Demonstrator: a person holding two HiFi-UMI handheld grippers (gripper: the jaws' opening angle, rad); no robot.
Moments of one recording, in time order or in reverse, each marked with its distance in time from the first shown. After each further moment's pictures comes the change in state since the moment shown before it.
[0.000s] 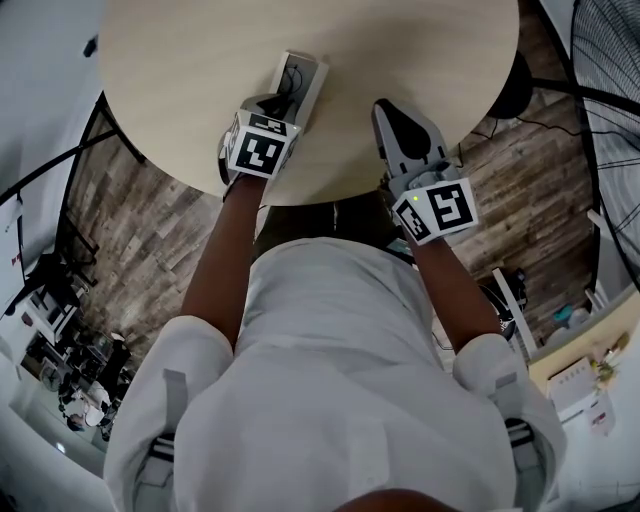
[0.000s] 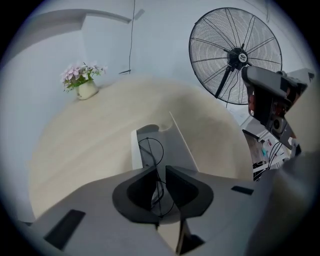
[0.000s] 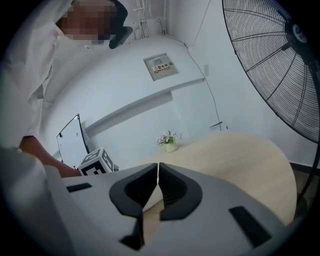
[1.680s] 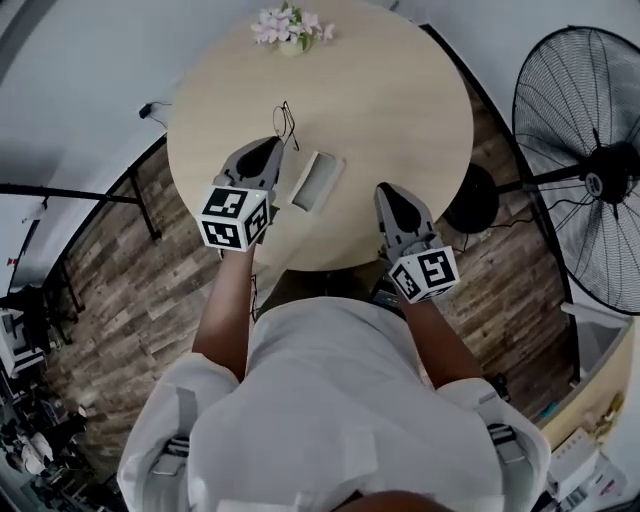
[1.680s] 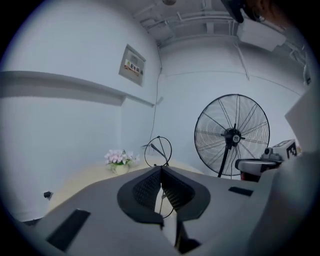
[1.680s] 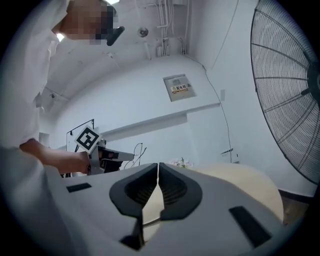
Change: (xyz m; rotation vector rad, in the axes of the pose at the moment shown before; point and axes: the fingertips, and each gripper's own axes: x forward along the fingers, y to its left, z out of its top) left arm -0.281 0.034 0.101 -0.147 -0.831 0.119; right arm -0.057 0.093 0.103 -0.163 -0.181 0.065
